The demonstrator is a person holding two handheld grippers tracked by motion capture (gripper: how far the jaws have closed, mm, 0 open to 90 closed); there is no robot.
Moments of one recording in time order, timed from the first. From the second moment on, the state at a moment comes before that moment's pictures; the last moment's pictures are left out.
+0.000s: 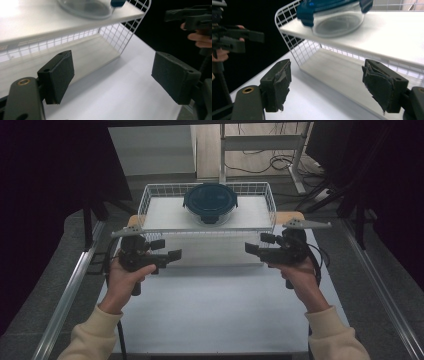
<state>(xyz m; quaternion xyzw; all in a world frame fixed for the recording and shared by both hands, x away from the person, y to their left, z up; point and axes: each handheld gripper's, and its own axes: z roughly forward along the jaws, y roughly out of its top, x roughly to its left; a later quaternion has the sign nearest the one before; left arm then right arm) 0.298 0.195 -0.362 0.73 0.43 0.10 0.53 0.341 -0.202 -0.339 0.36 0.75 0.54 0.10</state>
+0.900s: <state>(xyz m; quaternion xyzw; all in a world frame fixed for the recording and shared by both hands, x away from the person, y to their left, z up) 0.233 0.199 -0.502 0.76 0.47 0.09 0.43 0.267 -0.255 -0.485 0.39 0.79 0.45 0.13</state>
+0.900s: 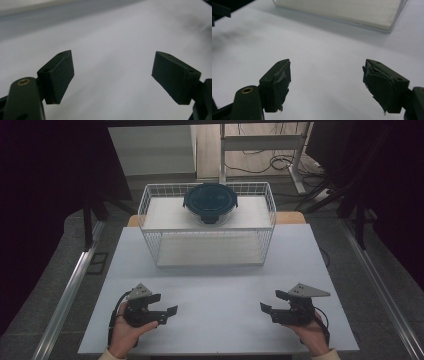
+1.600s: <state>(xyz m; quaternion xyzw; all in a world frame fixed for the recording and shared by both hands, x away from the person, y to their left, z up) 0.234 0.207 -0.501 0.76 0.48 0.10 0.44 0.269 -0.259 -0.488 0.39 0.79 0.46 0.13</state>
